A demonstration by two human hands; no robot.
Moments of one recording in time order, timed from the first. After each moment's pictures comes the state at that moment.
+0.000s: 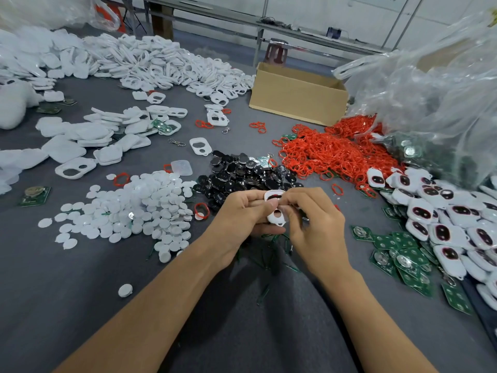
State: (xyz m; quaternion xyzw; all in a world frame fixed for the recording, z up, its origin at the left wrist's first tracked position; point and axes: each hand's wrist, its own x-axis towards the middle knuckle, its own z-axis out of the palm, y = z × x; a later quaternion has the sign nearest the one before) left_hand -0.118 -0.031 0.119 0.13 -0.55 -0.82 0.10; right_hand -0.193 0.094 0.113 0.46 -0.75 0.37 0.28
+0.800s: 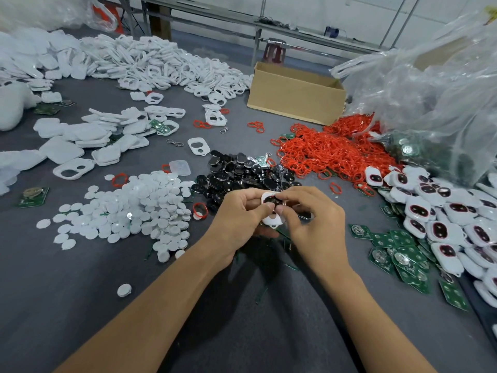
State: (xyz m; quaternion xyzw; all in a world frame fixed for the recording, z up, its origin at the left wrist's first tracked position) left_hand -0.119 -0.029 0.116 0.14 -0.62 -0.76 0.14; right_hand -0.188 0.092 0.120 0.39 -0.78 0.46 0.17
